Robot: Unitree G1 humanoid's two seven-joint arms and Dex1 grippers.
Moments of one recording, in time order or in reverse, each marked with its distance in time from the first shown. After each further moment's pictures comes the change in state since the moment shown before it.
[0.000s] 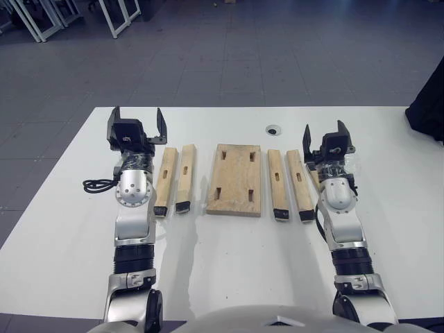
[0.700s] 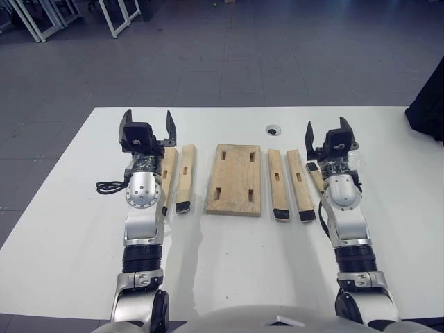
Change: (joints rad) left arm -0.002 -0.030 -0.037 0.023 -0.006 -0.012 -0.025; right arm -0.018 -0.002 -0.002 -0.012 0.028 0.056 0.038
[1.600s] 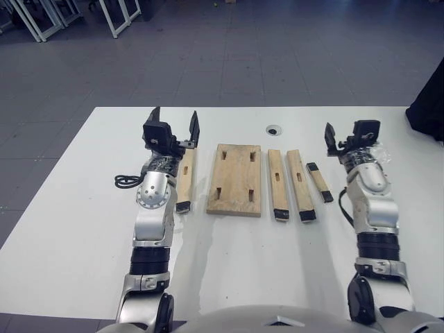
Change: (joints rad) left arm 0.035 -0.034 -0.068 -0.081 -0.110 0.009 -0.117; right arm -0.043 -0.152 -0.180 0.004 0.260 0.307 0.219
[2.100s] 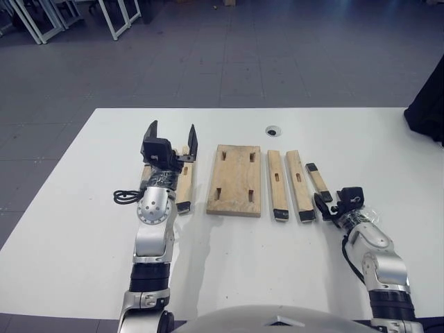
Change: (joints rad) left arm 0.106 -0.023 -0.007 -0.051 0.048 -0.037 0.034; right arm 0.391 -0.026 0.092 -0.115 0.007 0.089 0.119
